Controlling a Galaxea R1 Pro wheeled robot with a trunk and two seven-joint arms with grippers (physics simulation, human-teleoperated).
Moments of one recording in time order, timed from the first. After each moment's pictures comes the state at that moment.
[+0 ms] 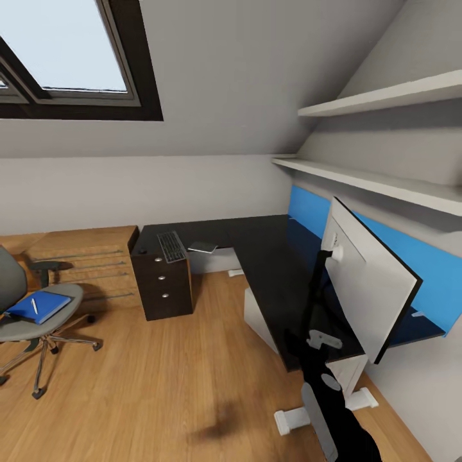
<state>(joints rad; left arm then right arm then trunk) -0.01 -0.07 0.04 -0.52 0.13 -0.13 0.30 -0.30 0.11 0.04 -1.22 -0.24 0.15 -0.29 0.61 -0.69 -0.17</state>
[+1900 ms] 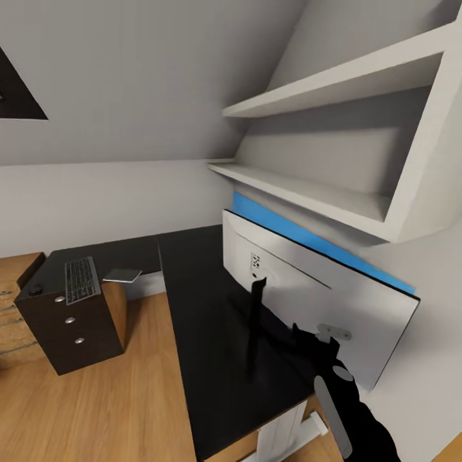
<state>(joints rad) -0.01 -0.07 0.03 -0.50 0.13 -0.19 0.29 -0.31 0.05 0.04 -1.29 -0.23 0.26 -0.28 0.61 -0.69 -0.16</state>
